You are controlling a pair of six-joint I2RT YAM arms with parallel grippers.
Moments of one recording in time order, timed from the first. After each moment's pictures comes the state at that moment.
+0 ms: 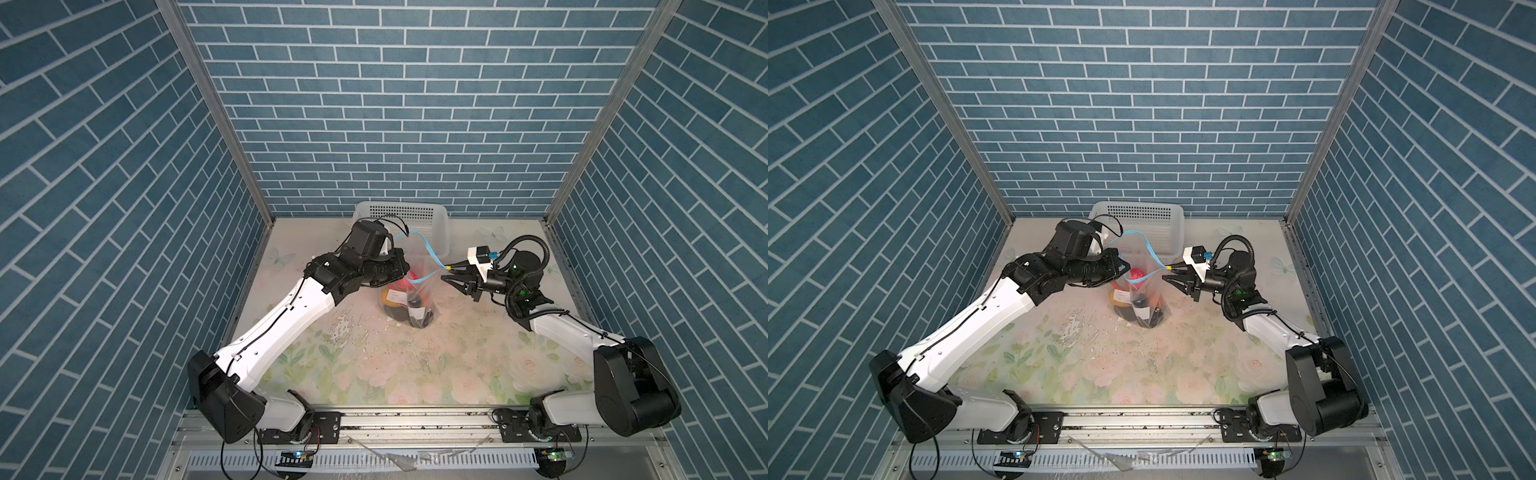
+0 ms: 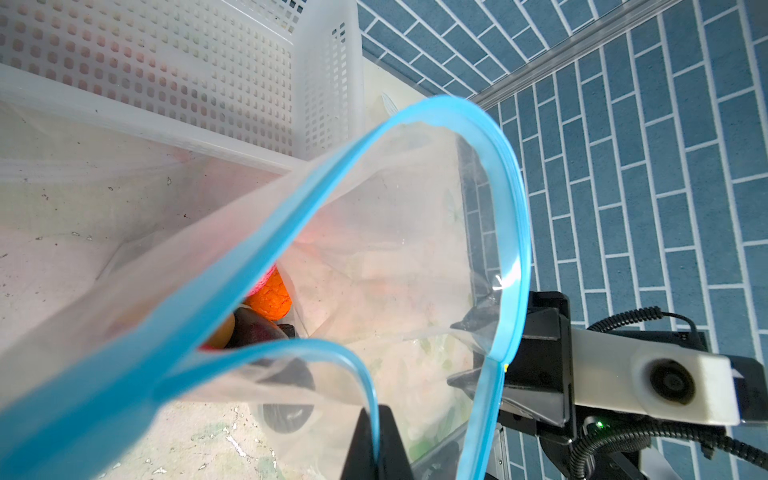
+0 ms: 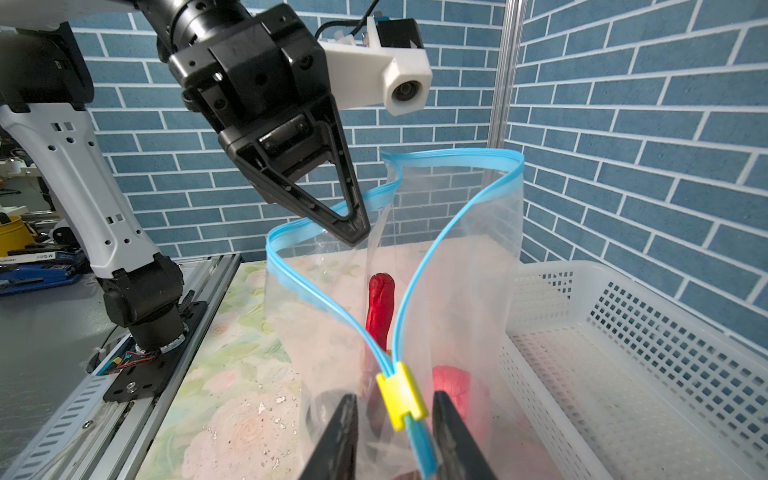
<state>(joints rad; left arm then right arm) -0.65 1.39 1.41 -0.67 0.21 -0.87 0.34 1.38 0.71 0.67 -1.08 -0.03</state>
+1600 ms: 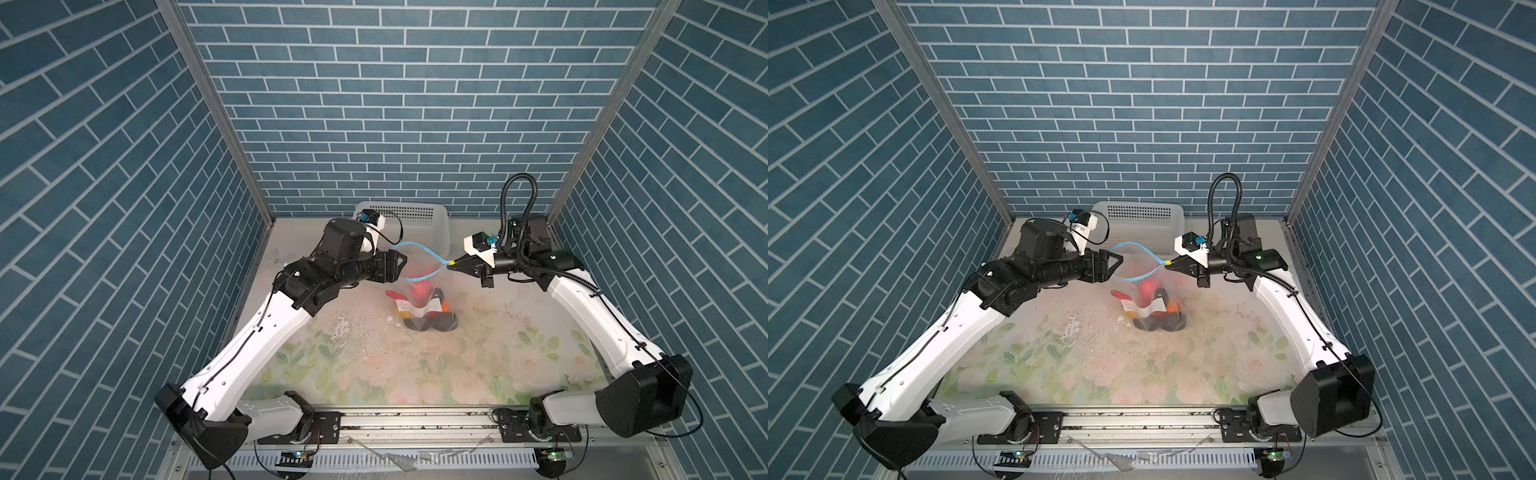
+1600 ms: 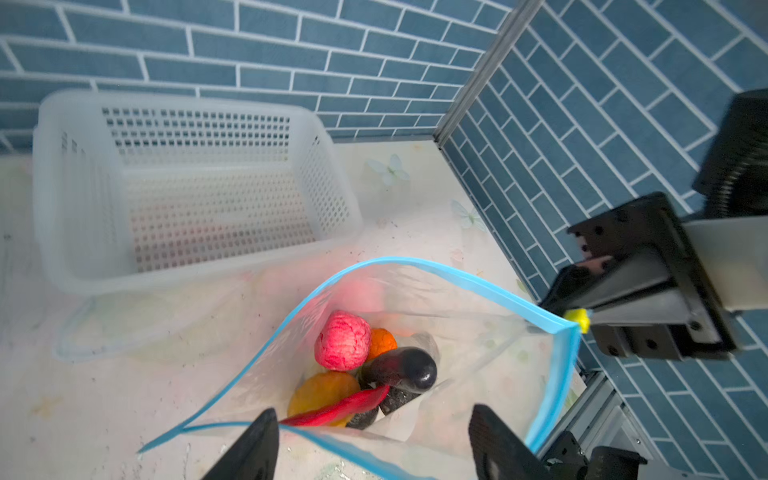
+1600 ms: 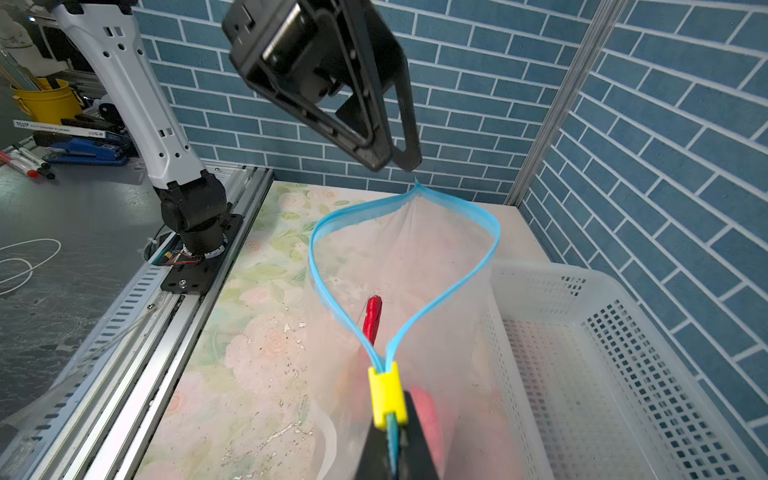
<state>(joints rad) -0.63 1.26 1.47 -0.72 0.16 -0.33 0.34 1.40 1.35 -0.69 -1.10 -0.88</state>
